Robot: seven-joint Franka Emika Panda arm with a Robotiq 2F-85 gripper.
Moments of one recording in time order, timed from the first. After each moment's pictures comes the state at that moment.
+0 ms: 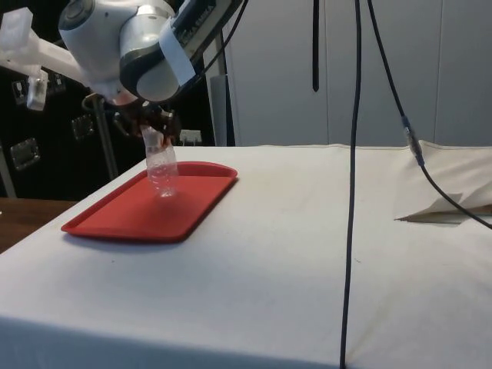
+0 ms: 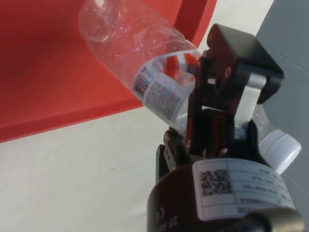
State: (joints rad) arm 0.25 0.80 -0.30 -1.41 -0.59 2.16 1.92
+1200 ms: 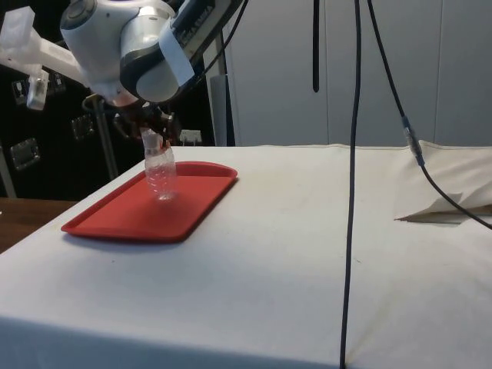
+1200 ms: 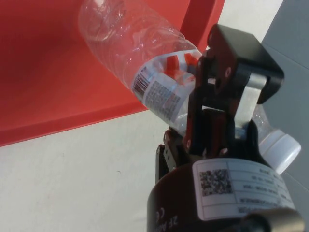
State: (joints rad) arm 0.25 0.80 -0.30 -1.41 -0.57 2.18 1.93
